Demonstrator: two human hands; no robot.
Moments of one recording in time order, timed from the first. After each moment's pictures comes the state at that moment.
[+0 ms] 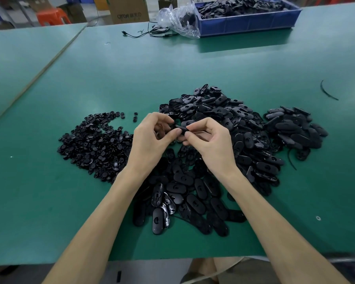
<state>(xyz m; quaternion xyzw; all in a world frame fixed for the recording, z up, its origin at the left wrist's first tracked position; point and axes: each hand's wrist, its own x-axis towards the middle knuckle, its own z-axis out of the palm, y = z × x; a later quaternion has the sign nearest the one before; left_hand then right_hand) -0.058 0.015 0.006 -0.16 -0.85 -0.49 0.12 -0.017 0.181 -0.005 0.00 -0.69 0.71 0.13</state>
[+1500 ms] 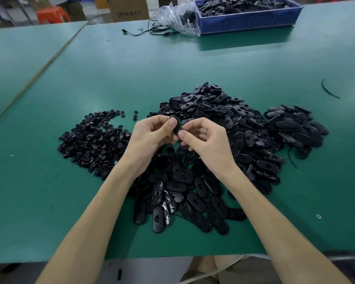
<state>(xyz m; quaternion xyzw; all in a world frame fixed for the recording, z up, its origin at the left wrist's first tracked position) -0.060 0.009 0.016 -0.12 -0.67 -0.72 -0.11 -0.018 0.178 -0.006 0.04 -0.72 0.69 0.11</state>
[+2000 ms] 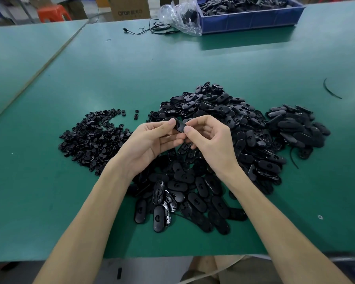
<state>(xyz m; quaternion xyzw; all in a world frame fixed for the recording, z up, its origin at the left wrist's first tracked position) -0.062 0.004 0.023 -0.07 -0.58 -0.77 -0.25 -0.017 0.180 -0.004 0.03 -0.70 0.70 0.14</state>
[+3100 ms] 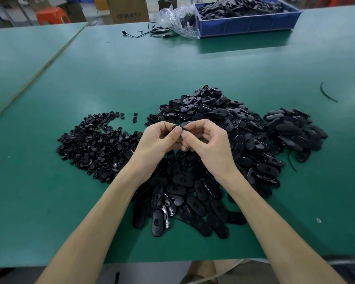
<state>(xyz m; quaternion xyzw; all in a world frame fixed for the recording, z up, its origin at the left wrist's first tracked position) -0.051 0.020 0.012 -0.13 -0.68 -0.72 -0.12 -0.020 0.180 -0.009 0.03 -0.70 0.70 0.13</state>
